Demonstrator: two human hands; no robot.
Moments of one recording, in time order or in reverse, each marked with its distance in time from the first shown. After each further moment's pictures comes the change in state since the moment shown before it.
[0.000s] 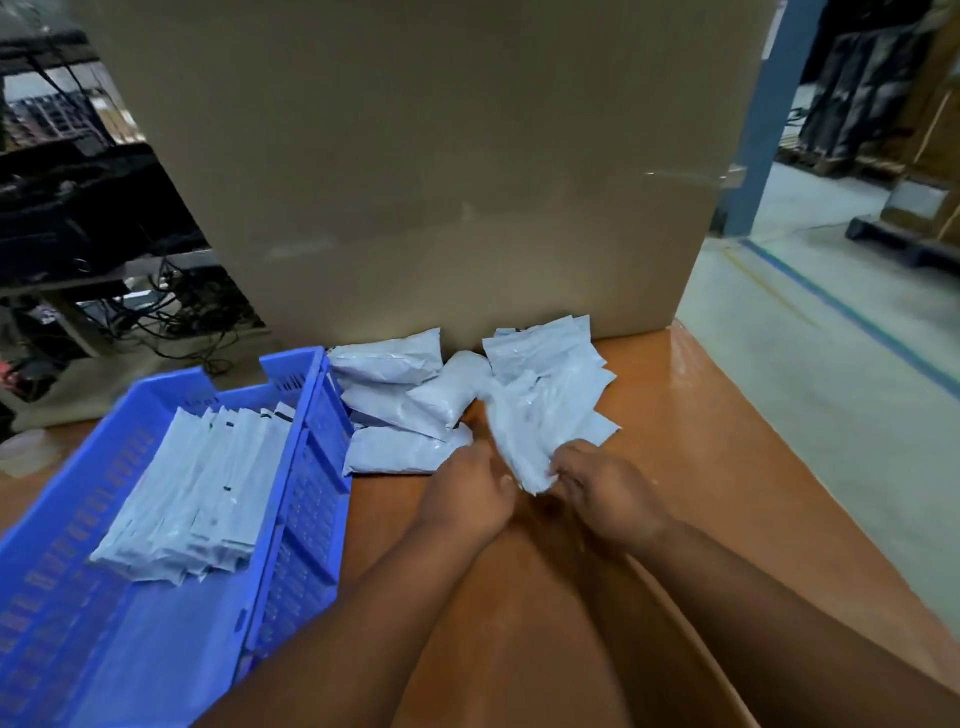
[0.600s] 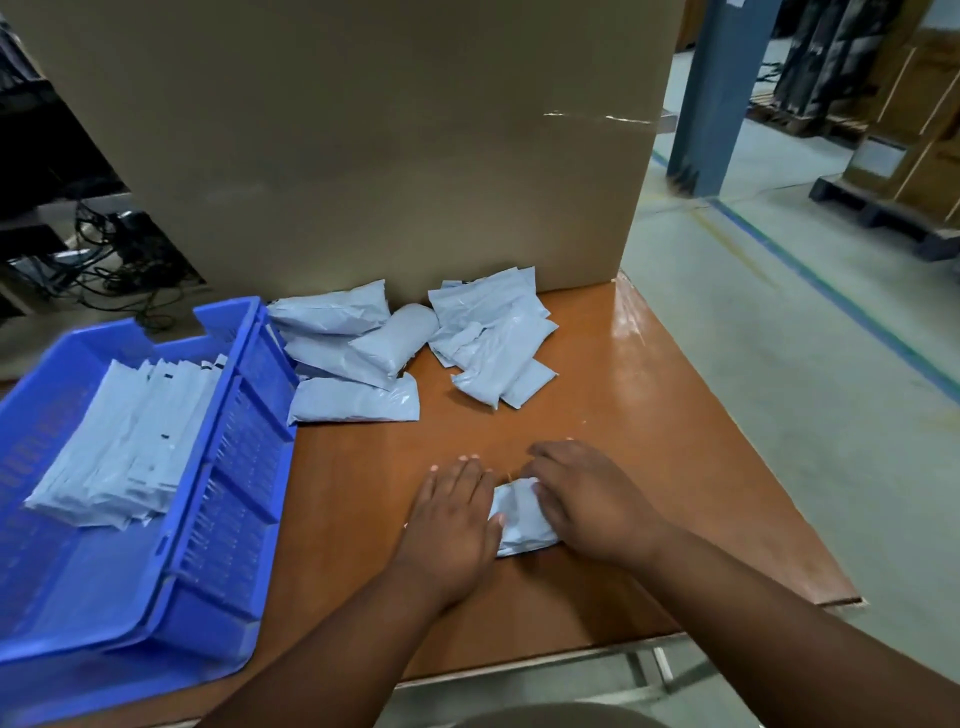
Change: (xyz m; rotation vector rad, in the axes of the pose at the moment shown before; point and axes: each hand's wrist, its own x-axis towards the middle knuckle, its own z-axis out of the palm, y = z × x) left_hand -0.102 0.020 0.086 0.321 -0.116 0.344; right_hand -0.108 0.003 -0.042 -0.213 -0.073 -0.173
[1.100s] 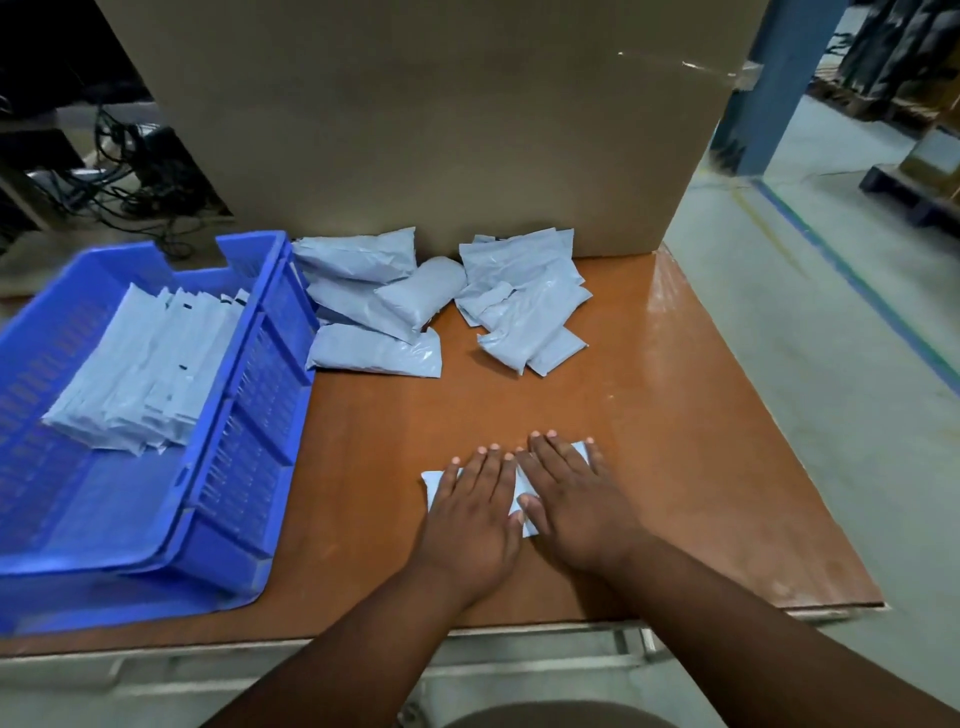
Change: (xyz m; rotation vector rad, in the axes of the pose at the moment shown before) left_hand -0.029 0.014 0.037 -0.030 -0.076 -0.073; right_hand -0.014 -0.024 0.068 -0.205 -0.304 0.137
